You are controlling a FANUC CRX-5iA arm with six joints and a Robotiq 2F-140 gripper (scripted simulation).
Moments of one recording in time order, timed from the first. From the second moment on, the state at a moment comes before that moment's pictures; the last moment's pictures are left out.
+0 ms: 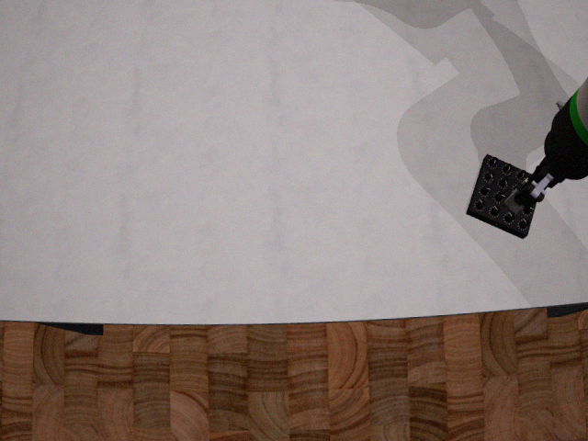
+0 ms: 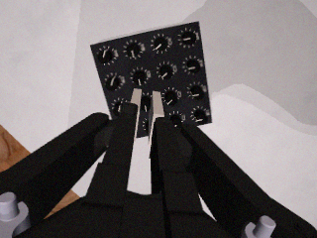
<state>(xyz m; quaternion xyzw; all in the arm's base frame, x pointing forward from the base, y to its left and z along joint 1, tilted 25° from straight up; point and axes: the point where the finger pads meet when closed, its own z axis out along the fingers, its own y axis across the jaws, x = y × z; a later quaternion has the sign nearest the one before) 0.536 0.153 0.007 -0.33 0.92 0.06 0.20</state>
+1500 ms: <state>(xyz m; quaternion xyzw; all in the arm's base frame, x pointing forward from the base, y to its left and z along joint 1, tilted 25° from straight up) 0.536 0.153 0.007 -0.36 0.91 0.06 0.20</state>
